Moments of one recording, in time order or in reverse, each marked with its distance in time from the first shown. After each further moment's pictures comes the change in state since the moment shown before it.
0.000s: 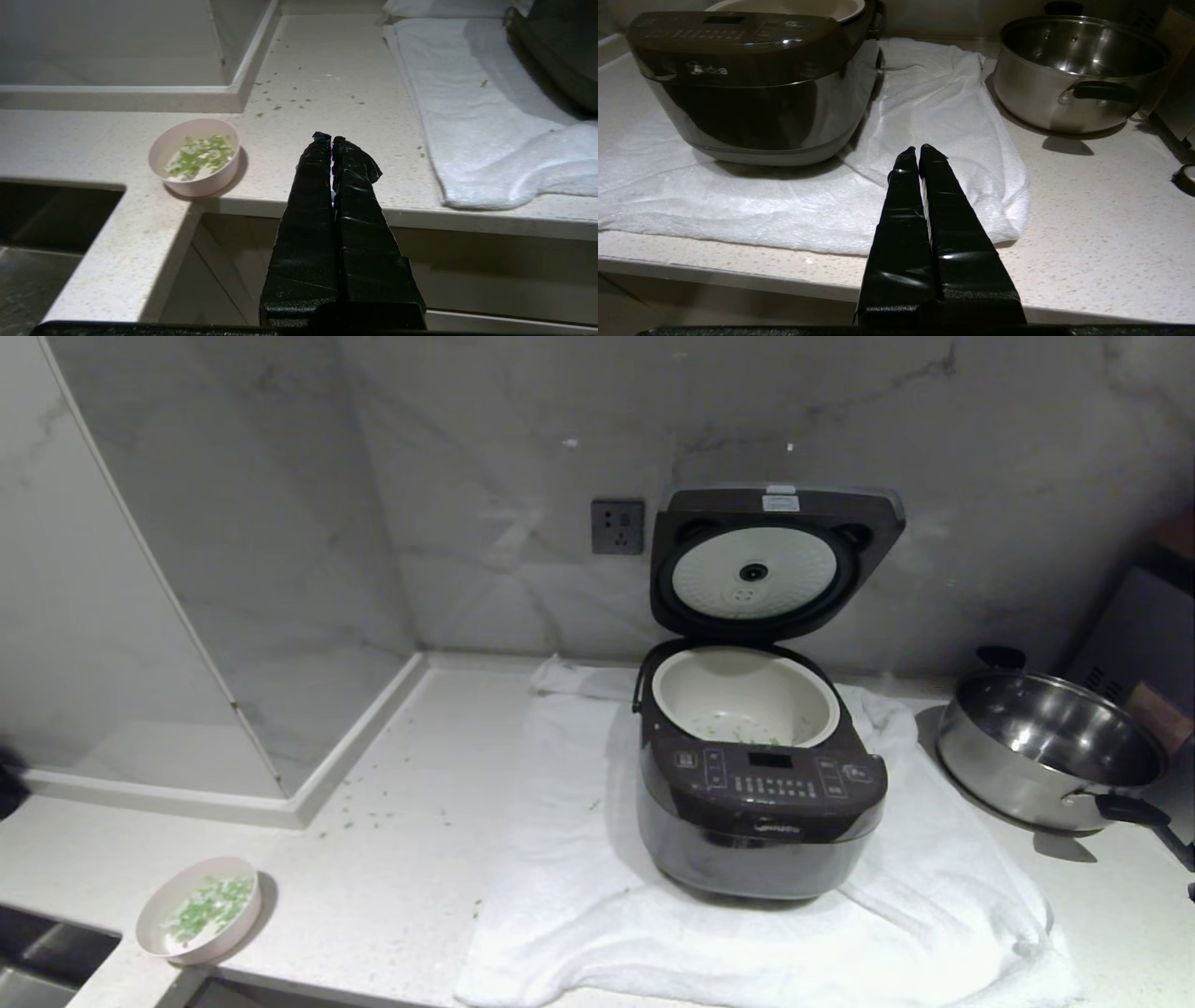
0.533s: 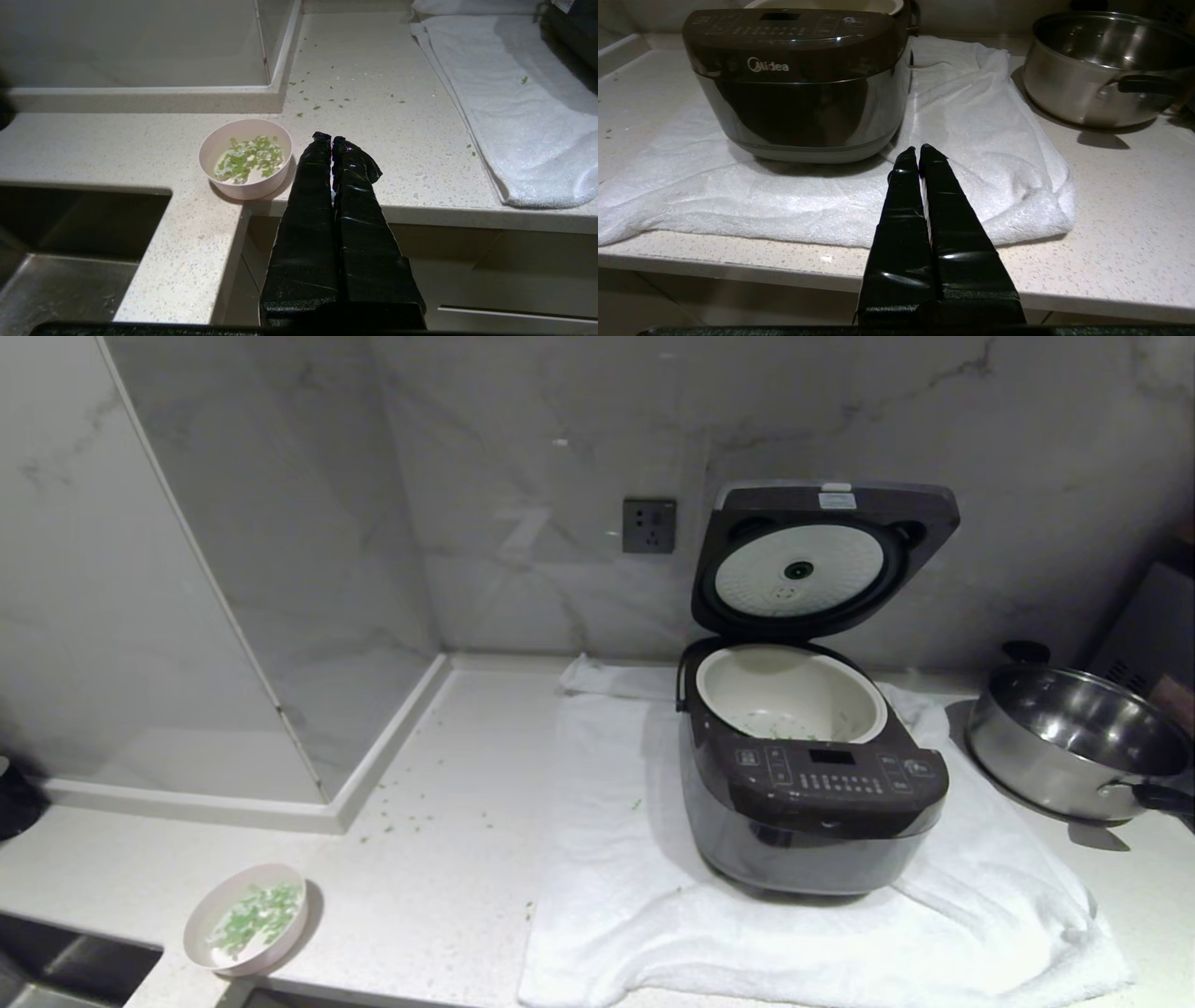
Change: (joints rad) left arm 0.000 0.000 0.000 0.001 0.000 0.001; right arm 0.000 0.000 0.000 0.001 0.000 0.000
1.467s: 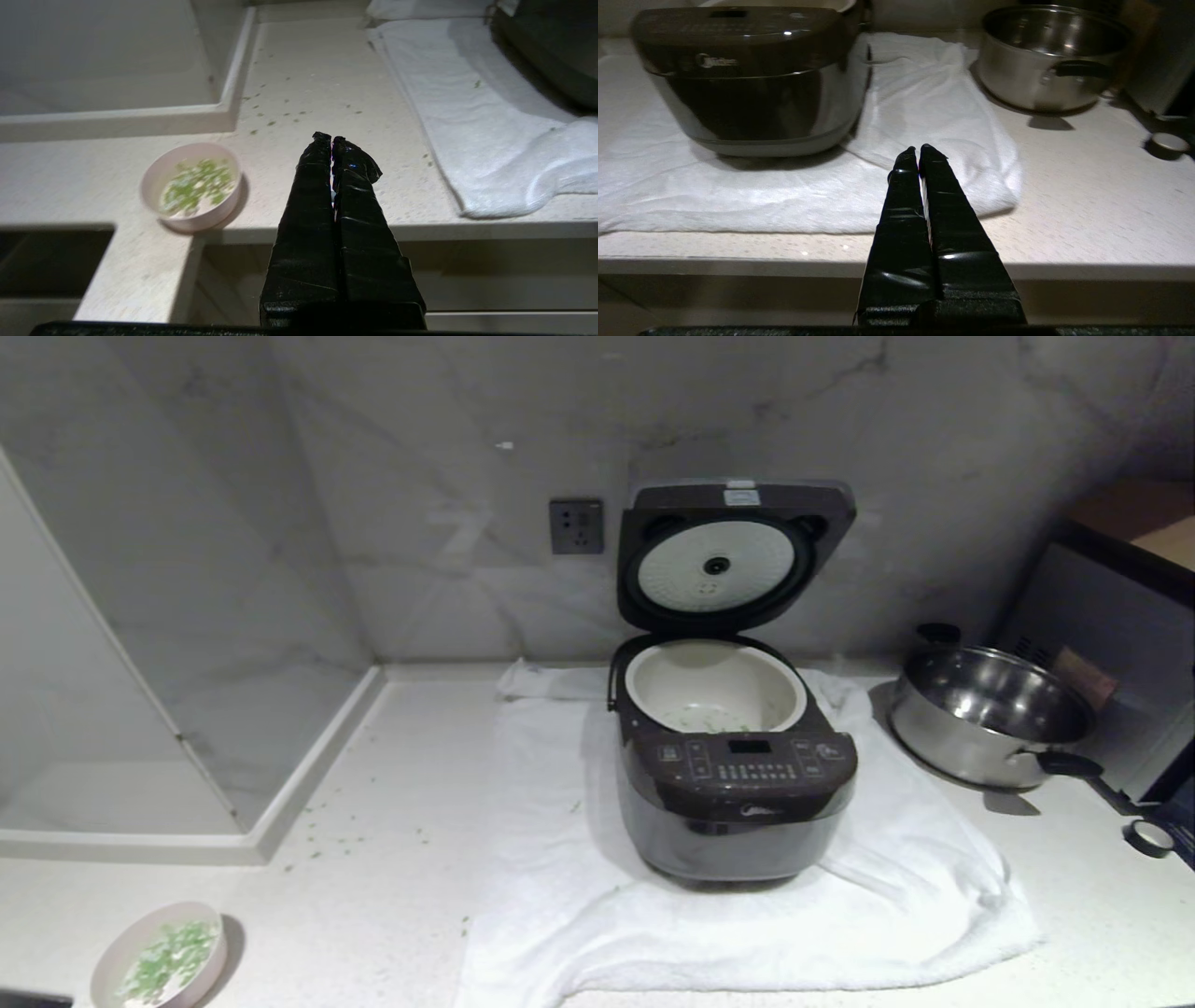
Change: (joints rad) left arm 0.000 0.000 0.000 0.000 0.000 0.000; right arm 0.000 0.000 0.000 0.000 0.000 0.000
